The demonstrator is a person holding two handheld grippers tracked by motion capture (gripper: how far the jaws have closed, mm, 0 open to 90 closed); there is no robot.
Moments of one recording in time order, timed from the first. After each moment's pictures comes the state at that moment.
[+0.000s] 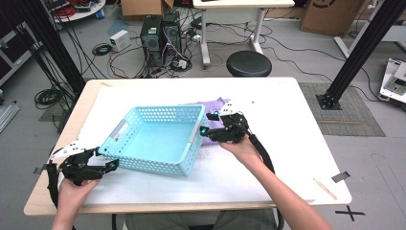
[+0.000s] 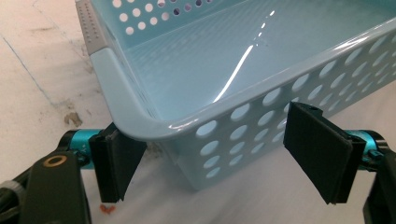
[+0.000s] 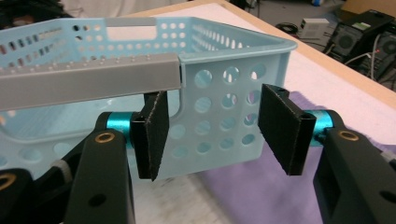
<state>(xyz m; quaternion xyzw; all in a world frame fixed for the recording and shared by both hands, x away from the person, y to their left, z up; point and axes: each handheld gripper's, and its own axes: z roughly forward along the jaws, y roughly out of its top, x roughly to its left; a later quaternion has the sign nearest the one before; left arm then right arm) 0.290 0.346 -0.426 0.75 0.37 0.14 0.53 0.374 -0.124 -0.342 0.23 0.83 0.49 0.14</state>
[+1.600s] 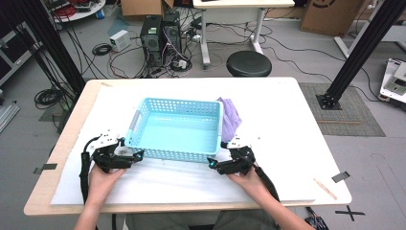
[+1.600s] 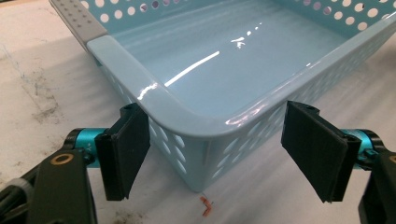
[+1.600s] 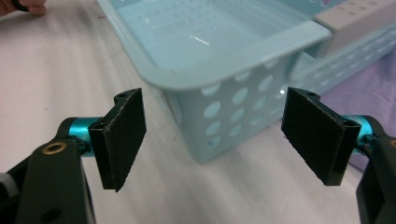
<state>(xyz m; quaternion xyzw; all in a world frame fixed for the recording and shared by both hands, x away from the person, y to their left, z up) 0.329 0.281 -0.437 0.78 0.35 0.17 0.49 0.323 -0.148 -0.428 0.29 0.83 0.46 0.12</state>
